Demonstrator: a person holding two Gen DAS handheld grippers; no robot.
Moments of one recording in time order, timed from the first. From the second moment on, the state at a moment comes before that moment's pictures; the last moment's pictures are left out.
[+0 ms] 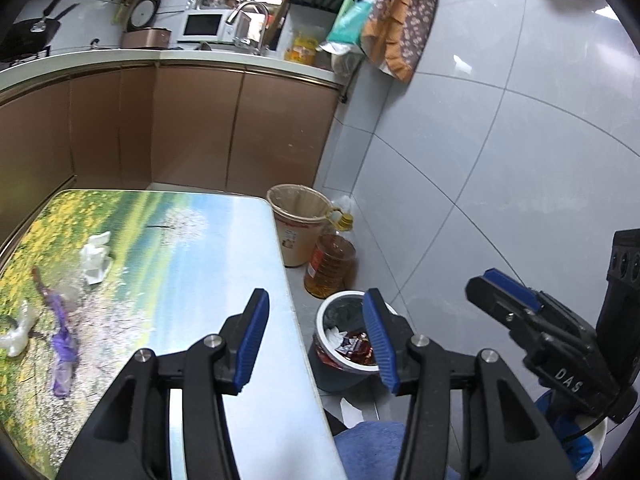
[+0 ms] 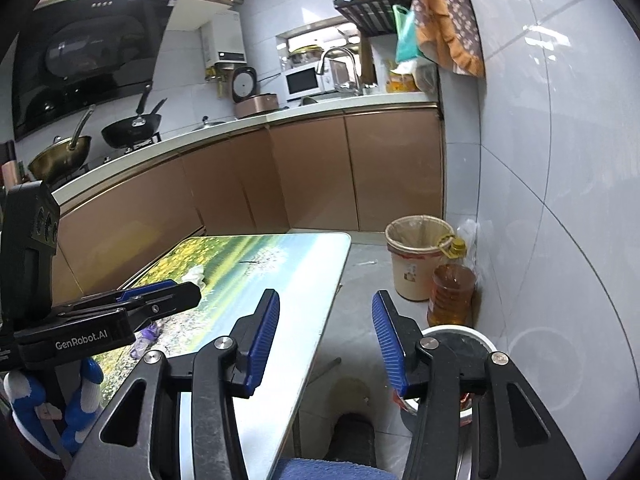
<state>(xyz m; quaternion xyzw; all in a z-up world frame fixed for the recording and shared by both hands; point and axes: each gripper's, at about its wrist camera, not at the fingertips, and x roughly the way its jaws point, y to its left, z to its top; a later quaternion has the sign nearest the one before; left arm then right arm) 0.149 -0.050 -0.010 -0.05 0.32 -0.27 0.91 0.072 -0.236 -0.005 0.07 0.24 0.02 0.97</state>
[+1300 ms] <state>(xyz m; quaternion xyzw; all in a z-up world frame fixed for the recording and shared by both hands) 0.252 0.244 -0.143 0.01 0.41 -0.04 0.91 0.248 0.048 -0.120 -0.01 0.44 0.28 0.85</state>
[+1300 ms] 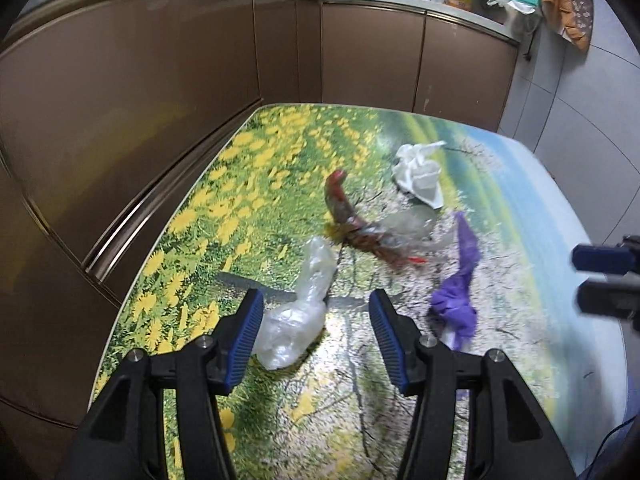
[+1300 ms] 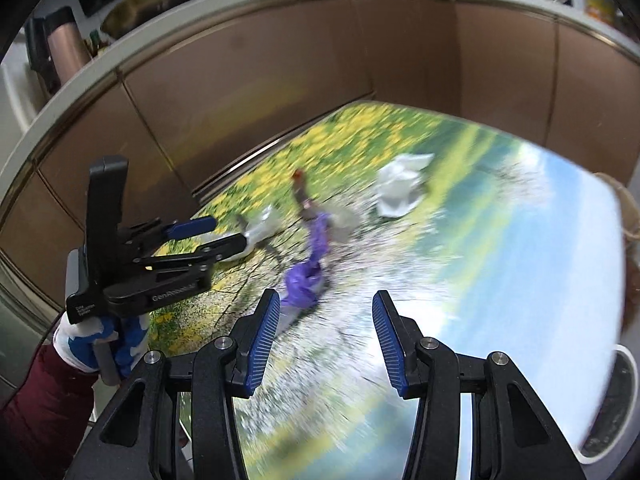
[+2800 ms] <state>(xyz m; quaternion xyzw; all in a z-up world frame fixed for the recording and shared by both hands) 0.204 0.252 -0.125 -0.10 0.39 -0.06 0.91 0.210 0.073 -0.135 -0.04 0.44 0.30 0.84</state>
